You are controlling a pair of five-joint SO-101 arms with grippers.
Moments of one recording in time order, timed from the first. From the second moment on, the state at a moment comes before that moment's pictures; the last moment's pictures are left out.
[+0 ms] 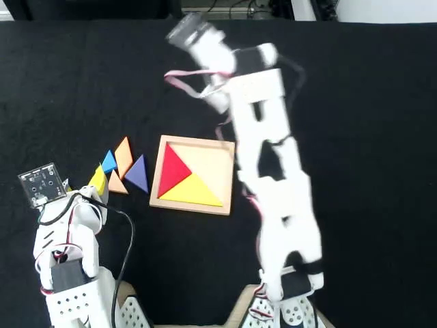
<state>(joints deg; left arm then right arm) -22.4 -103.9 96.3 47.3 4.9 -14.7 44.9 -71.2 99.3 30.6</state>
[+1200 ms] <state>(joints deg) -13.5 -102.0 85.9 60.9 -5.8 5.9 9.3 28.8 43.2 -1.7</state>
